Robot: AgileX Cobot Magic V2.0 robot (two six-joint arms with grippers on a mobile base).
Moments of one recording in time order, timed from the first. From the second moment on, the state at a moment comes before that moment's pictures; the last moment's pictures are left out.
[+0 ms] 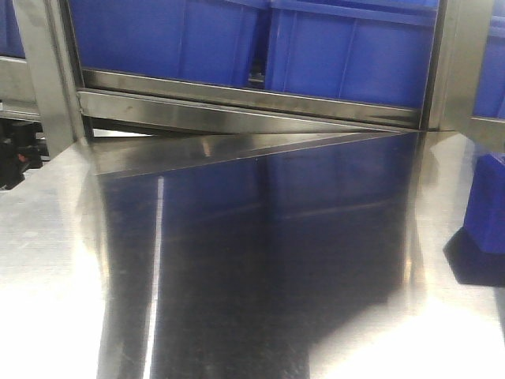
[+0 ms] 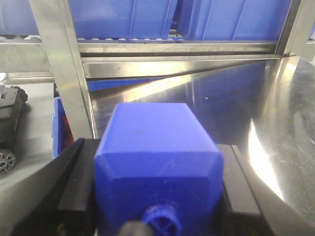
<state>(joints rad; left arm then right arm) -0.49 0.39 -0.60 0.29 0.60 -0.30 0.03 0.22 -0.43 0.06 0.42 0.09</state>
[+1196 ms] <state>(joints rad) -0.49 0.39 -0.60 0.29 0.59 -0.30 0.24 1.34 -1.21 -0.05 1.09 0.26</state>
